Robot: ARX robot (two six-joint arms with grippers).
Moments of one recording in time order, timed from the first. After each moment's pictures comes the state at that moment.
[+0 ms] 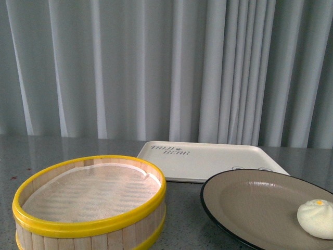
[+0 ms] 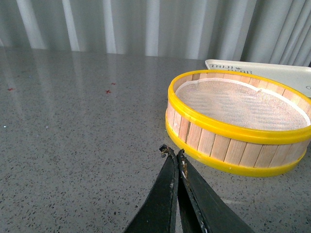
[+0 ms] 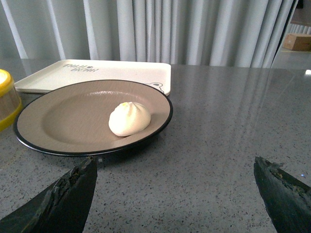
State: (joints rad) left arm 0.00 0.20 0.03 0.20 0.00 -0.01; right arm 0.00 0.00 0.01 0.00 0.00 -0.01
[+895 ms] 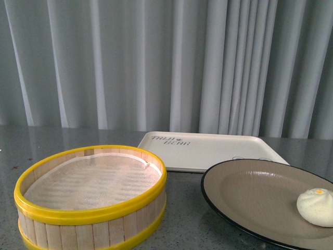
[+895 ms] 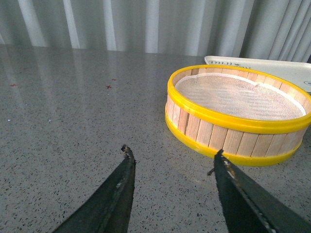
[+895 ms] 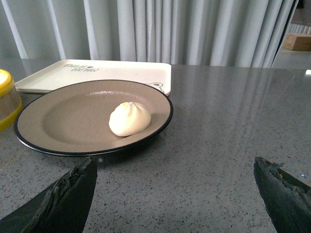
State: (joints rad) left arm 0.00 0.00 0.03 0.00 0.00 -0.01; right arm 0.00 0.00 0.01 0.00 0.00 -0.01
